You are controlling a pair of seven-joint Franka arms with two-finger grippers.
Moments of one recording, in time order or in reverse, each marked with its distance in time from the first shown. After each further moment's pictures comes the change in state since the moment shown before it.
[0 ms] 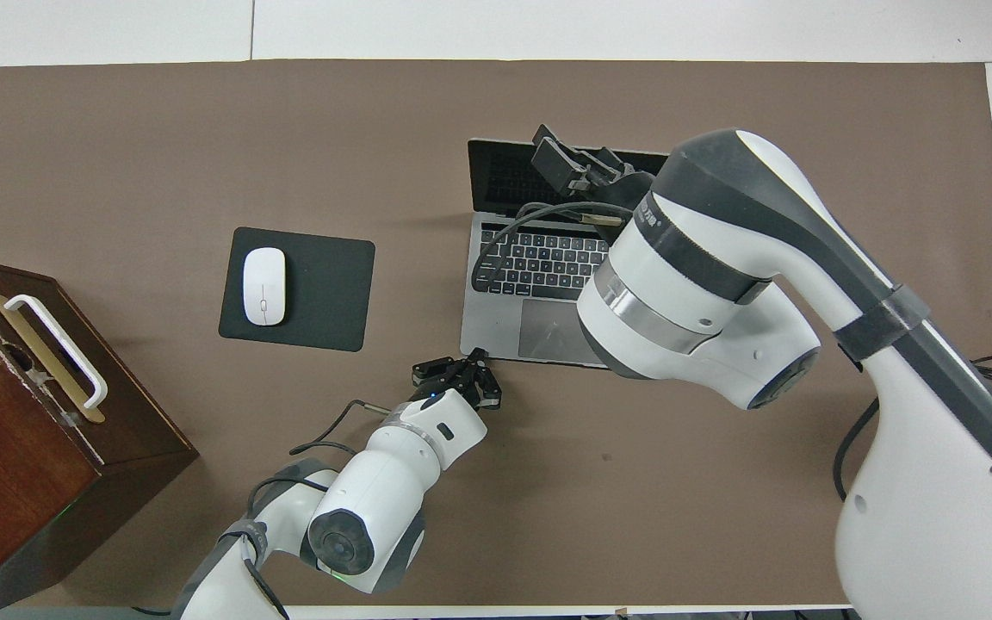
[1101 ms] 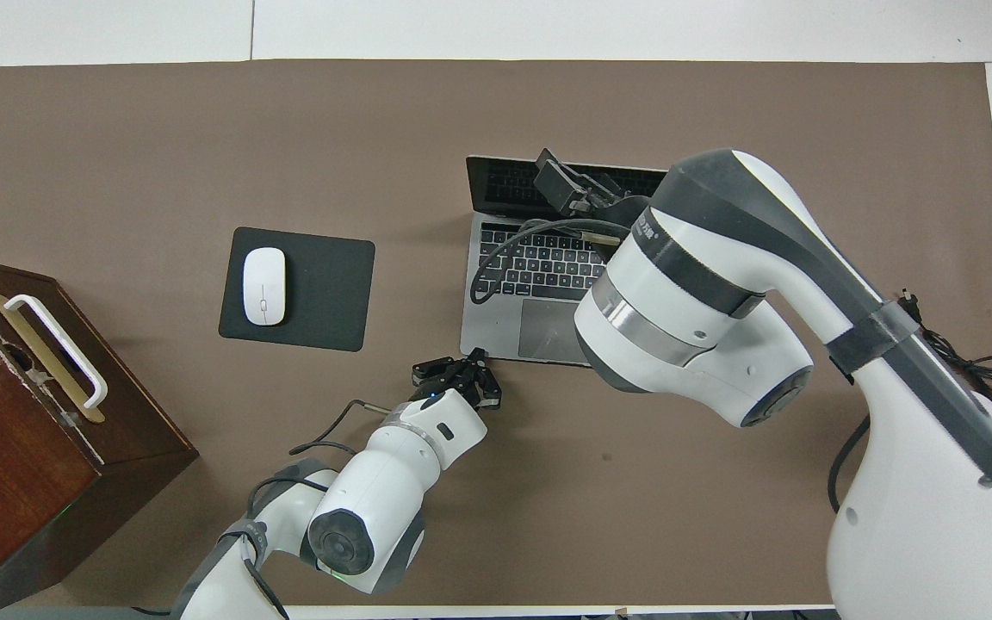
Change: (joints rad) left arm 0.000 0.000 0.000 0.000 0.000 0.000 0.000; right arm 0.044 -0.036 -0.071 -0.057 0.099 0.001 -0.002
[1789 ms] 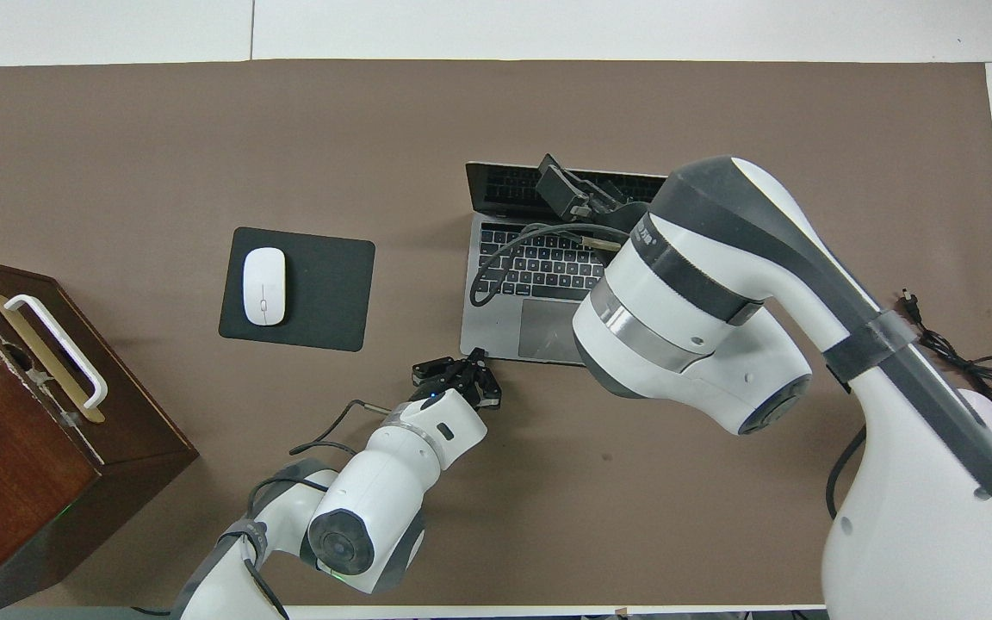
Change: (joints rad) left arm 0.000 0.000 0.000 0.000 0.000 0.000 0.000; right arm 0.067 -0.025 -0.086 -0.014 0.032 0.002 0.001
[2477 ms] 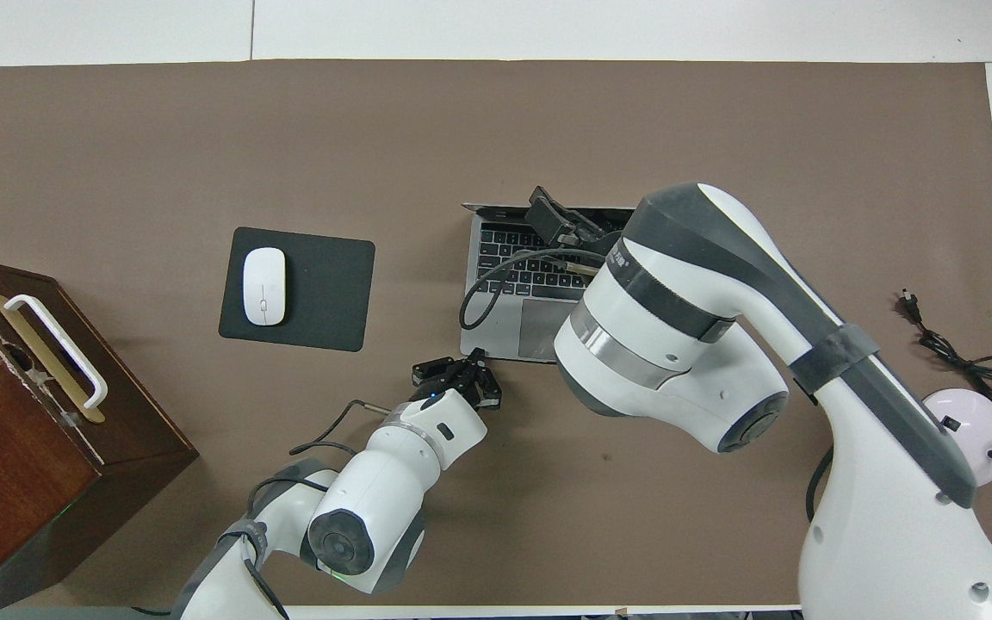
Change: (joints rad) left arm 0.000 0.000 0.000 0.000 0.000 0.000 0.000; right arm 0.046 -0.006 -0.027 -0.048 0.043 0.020 0.005
